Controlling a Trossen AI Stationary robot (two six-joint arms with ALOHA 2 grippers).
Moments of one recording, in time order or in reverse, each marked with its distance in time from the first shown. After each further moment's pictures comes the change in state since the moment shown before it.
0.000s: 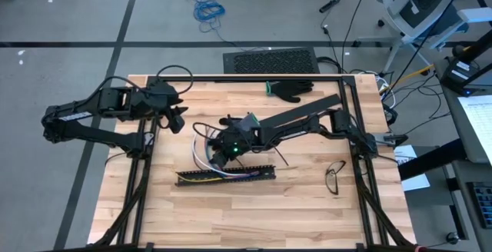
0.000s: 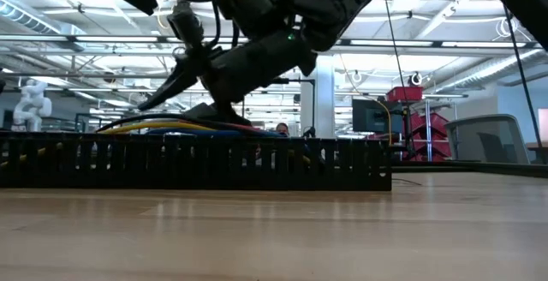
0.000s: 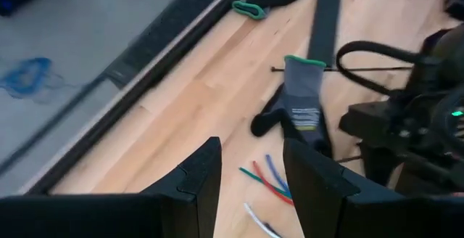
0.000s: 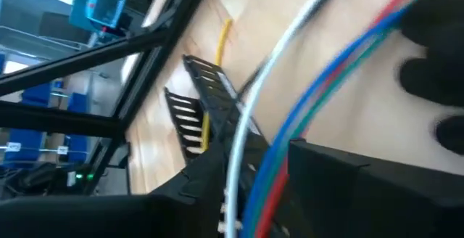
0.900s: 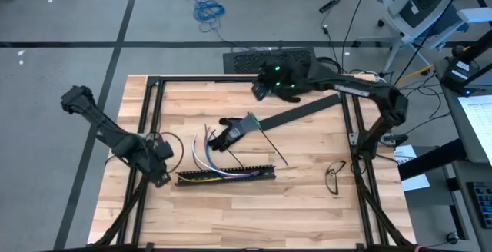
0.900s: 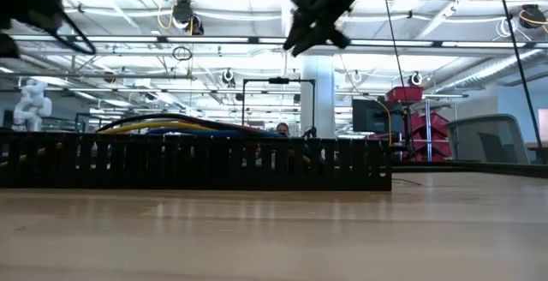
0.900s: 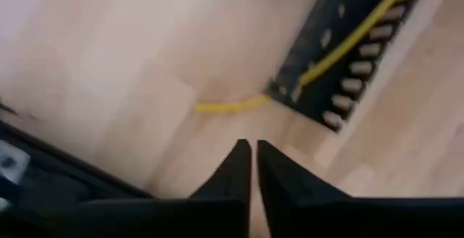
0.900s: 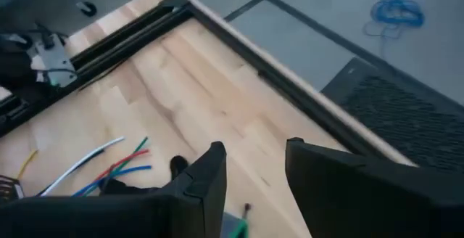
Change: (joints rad) left arm -0.790 0.003 -0.497 -0.064 0.268 -0.892; right arm -0.396 -0.576 0.011 -0.699 0.338 -0.654
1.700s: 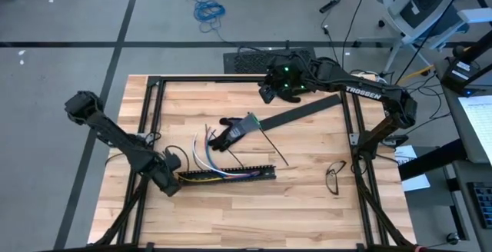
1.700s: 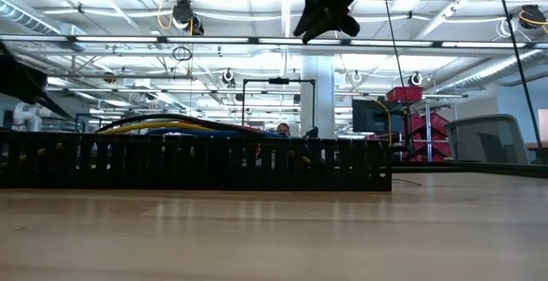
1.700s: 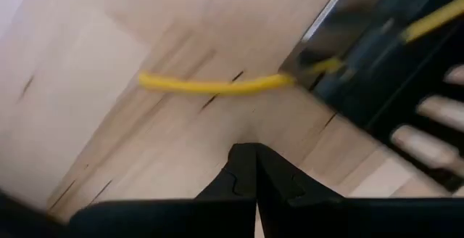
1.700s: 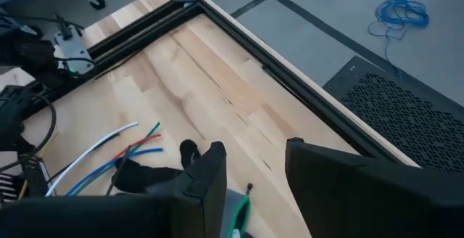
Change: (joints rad) left arm -0.014 0.346 -0.225 0.424 0.091 -0.145; right arm 0.019 -0.092 -0.001 -0.095 -0.008 -0.008
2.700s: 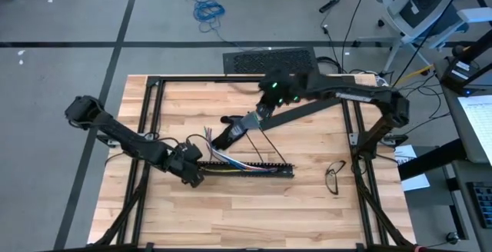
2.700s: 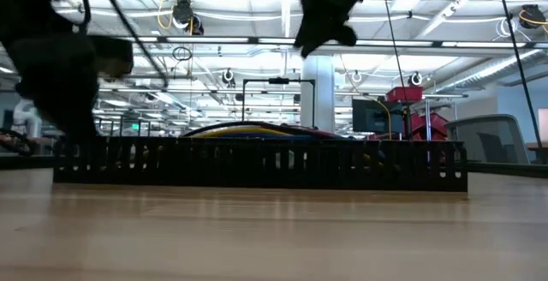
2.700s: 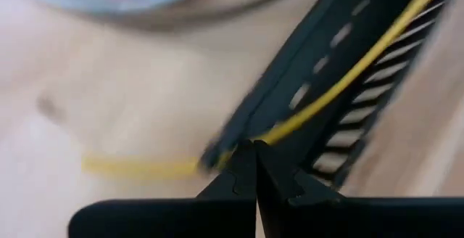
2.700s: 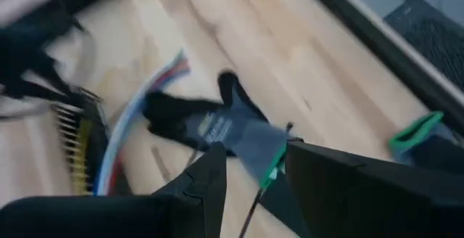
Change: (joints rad) left arm 0.251 0.009 0.069 0.312 -0.294 0.369; right arm 0.091 0.060 -0.006 -0.123 -0.080 0.011
